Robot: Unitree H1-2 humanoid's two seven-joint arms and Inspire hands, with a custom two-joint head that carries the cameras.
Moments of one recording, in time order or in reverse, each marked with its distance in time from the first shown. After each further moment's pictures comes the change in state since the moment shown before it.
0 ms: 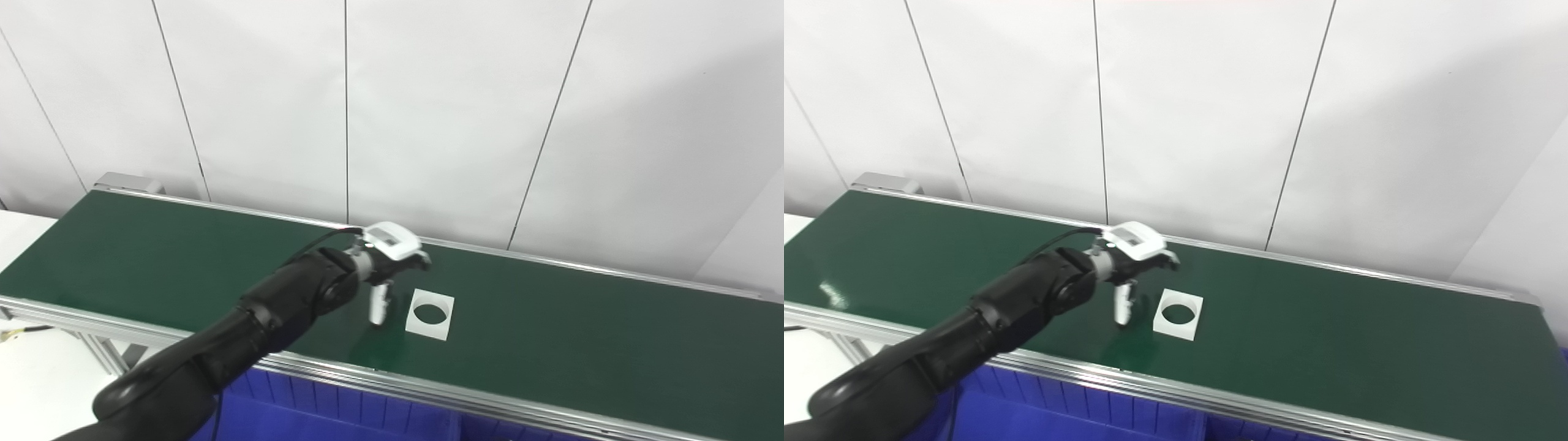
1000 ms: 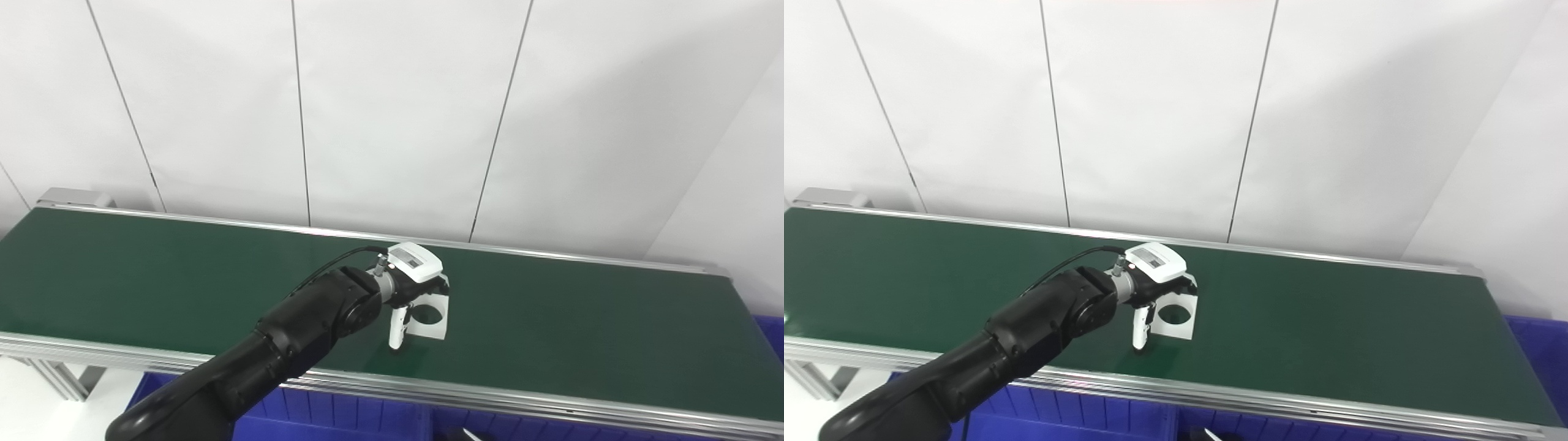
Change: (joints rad) left arm -0.020 -0.125 -0.029 0.124 0.063 -0.001 0.057; right arm -0.004 0.028 0.093 -0.007 -0.039 0.000 -0.111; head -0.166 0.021
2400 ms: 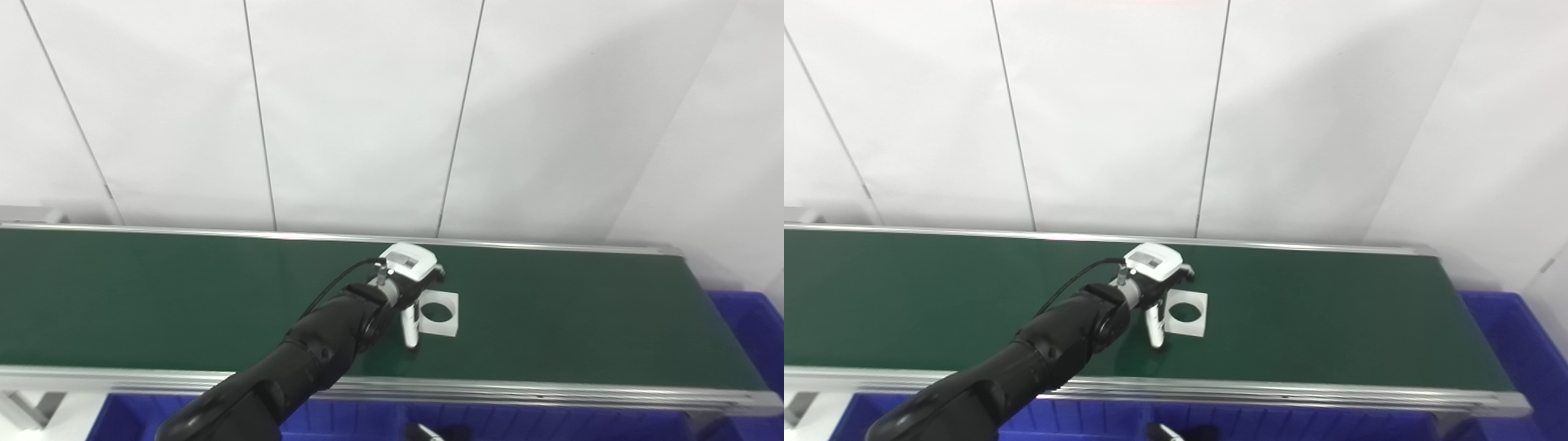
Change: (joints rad) left arm -0.121 -0.220 -0.036 0.436 -0.073 0.043 0.292; right arm -0.002 0.044 0.068 0.017 -0.012 0.000 -0.075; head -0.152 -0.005
